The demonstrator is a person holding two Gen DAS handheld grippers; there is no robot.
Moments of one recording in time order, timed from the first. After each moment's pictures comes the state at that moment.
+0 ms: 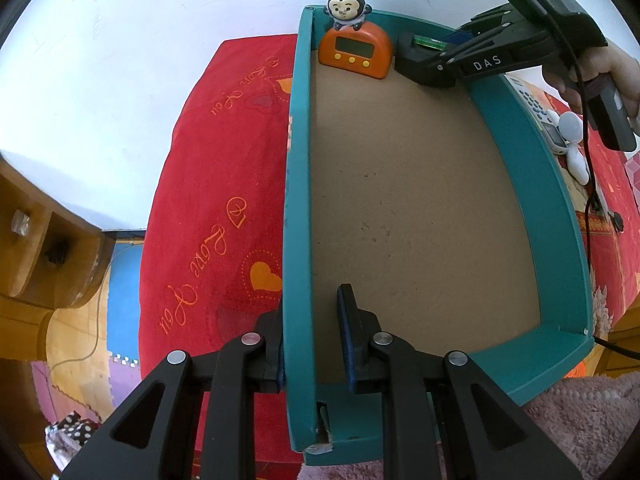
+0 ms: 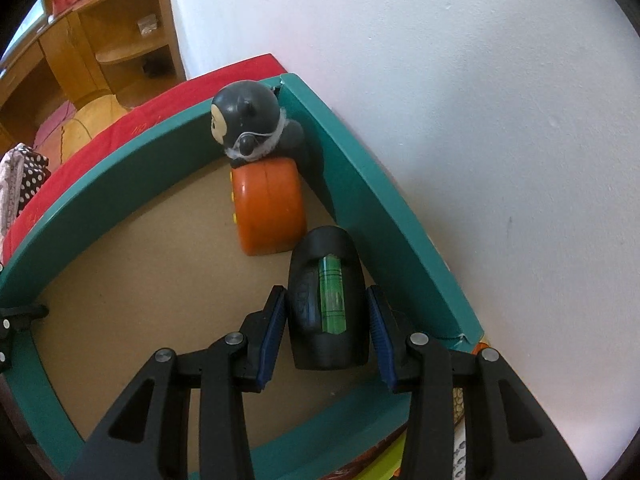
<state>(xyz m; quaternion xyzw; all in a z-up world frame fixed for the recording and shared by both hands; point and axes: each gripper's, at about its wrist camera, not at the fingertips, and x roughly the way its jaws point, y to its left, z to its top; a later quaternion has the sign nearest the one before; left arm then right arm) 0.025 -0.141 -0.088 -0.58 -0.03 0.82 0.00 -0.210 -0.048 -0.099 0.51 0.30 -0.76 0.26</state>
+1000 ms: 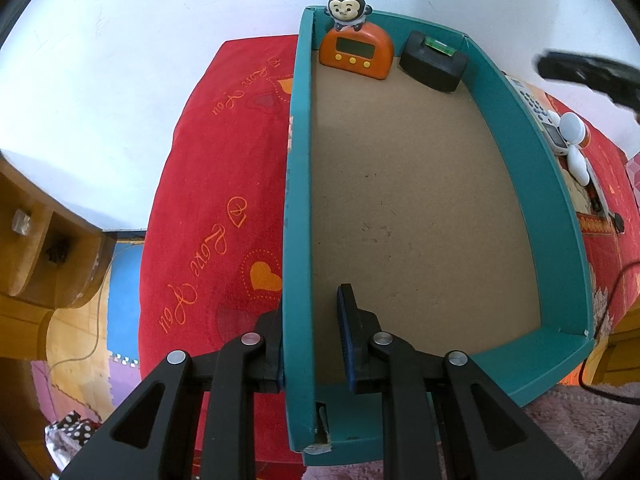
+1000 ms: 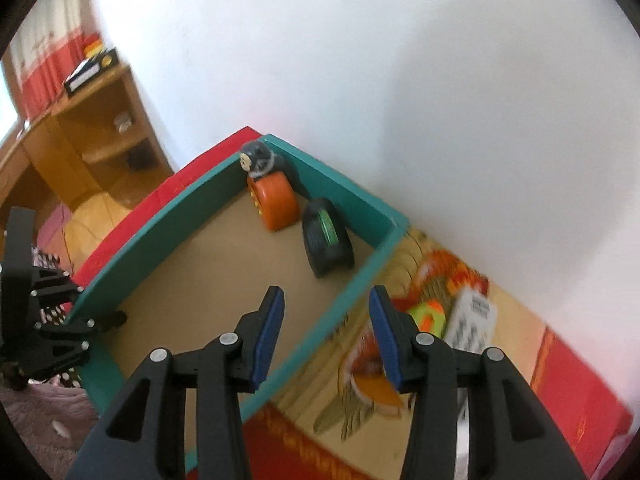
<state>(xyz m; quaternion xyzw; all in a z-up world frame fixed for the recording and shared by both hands) 0.024 -0.141 -0.085 -0.58 -0.02 0.82 0.00 -0.119 0.035 -0.021 0.46 0.14 -0.85 0.21</state>
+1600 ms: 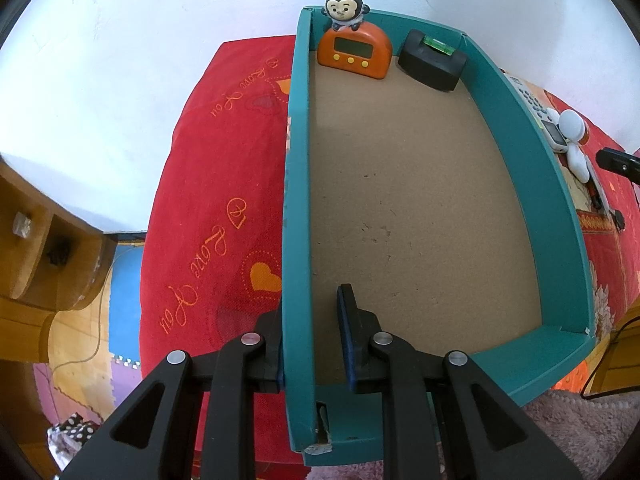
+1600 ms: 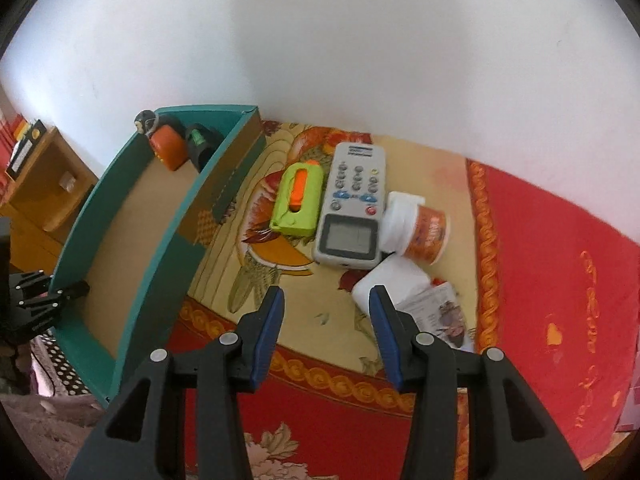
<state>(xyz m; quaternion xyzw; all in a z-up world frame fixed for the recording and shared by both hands) 0.024 -0.138 -0.086 -0.57 -0.02 0.82 0.00 -0.063 0.153 -0.051 0.52 0.02 -0.85 0.08</state>
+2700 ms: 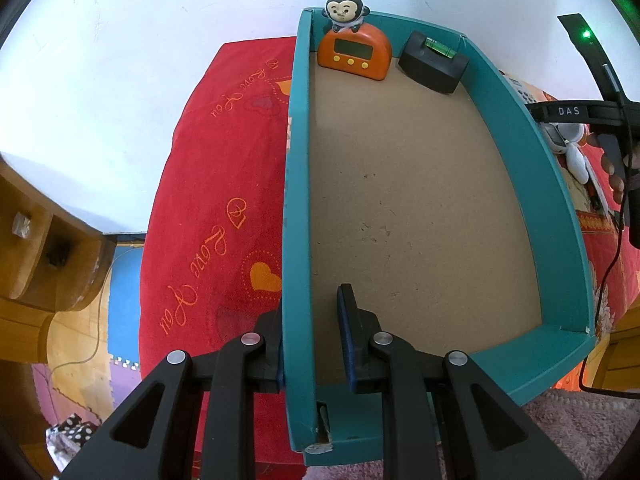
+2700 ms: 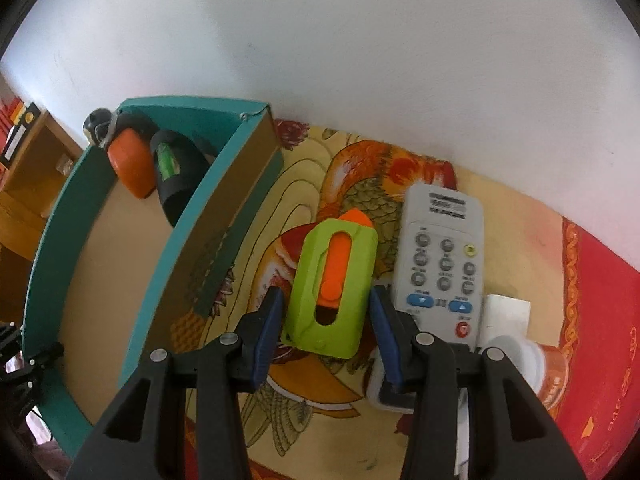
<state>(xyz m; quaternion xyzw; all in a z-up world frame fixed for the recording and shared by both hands) 0.024 -0.138 -0.087 -0.57 -0.02 0.82 0.00 -0.171 0.096 -0.107 0.56 0.04 -0.82 0.11</state>
